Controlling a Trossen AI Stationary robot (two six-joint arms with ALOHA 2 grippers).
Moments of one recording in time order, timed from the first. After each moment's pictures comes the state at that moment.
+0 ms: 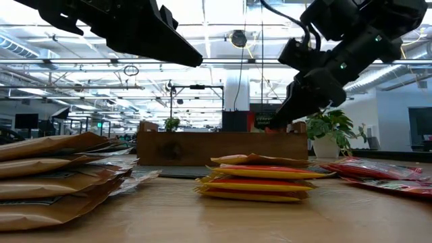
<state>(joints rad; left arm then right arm) -0.48 1.67 0.88 0.25 -0.39 0.07 0.13 1.45 0.57 0.17 0.35 0.08</state>
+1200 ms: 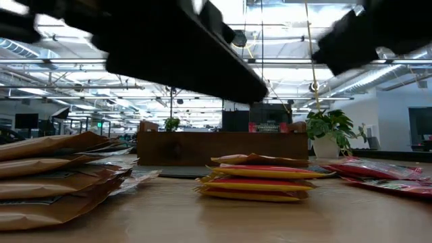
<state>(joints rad) -0.54 2.02 1.19 0.20 -0.16 0.10 0.67 1.60 0.67 0.39 0.50 0.34</state>
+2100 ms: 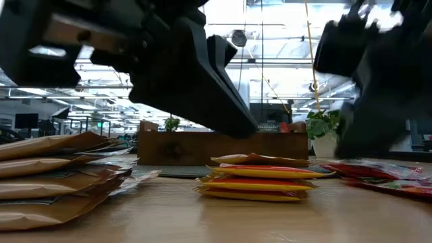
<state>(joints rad) -0.50 2.04 1.23 0.06 -0.21 0.12 0.56 1.76 0.67 0.38 0.16 0.93</state>
